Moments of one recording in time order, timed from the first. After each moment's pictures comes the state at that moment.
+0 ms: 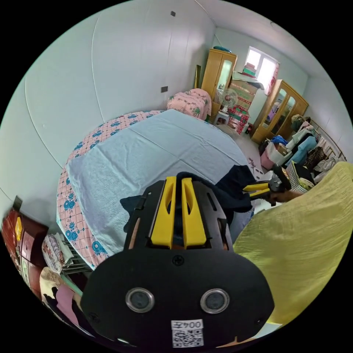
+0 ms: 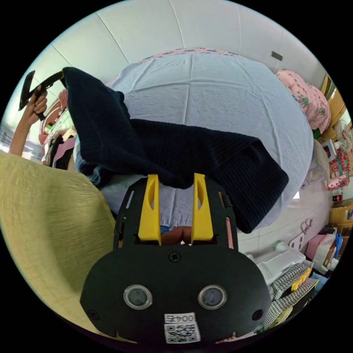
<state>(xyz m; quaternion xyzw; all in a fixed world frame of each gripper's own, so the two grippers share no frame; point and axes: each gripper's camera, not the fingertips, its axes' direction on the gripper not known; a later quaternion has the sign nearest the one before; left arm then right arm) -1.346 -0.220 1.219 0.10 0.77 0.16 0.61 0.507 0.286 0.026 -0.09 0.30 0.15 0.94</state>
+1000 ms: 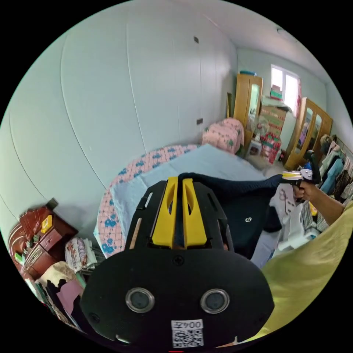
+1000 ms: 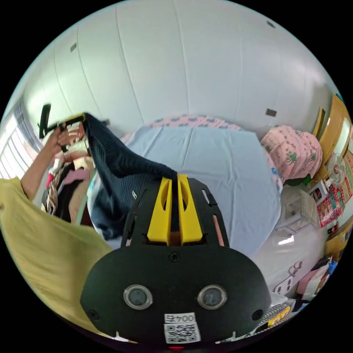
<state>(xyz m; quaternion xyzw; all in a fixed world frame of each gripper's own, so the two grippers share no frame) -1.540 -0.299 1.331 0.16 0.69 0.02 0.71 0.358 0.155 -0.147 0.07 0.32 0.02 0.94</state>
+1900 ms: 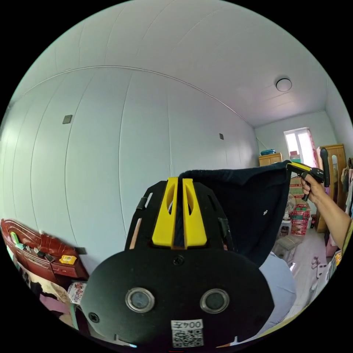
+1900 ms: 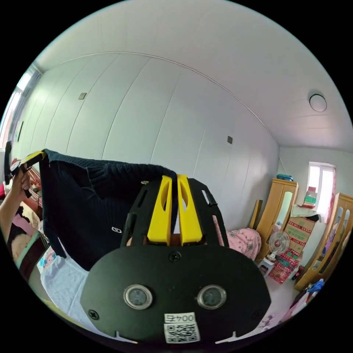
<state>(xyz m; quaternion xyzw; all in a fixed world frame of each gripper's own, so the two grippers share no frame) -1.867 -0.273 1.338 0.37 0.55 -0.28 0.70 0.042 0.041 -0.421 0.41 0.51 -0.16 0.73</state>
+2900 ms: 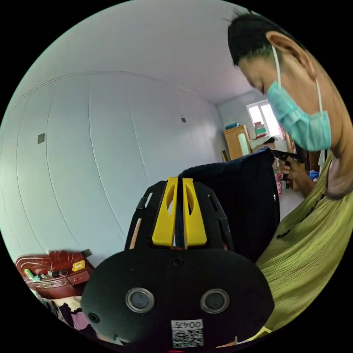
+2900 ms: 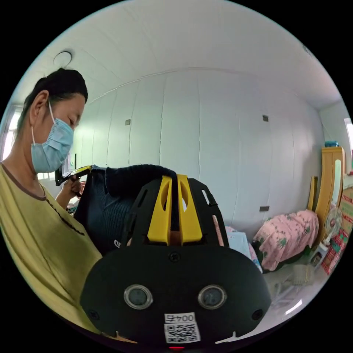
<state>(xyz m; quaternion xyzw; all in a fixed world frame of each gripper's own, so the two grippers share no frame) -1.897 -0.177 1.259 0.40 0.60 -0.12 0.68 0.136 0.248 -0.480 0.40 0.27 -0.21 0.85</state>
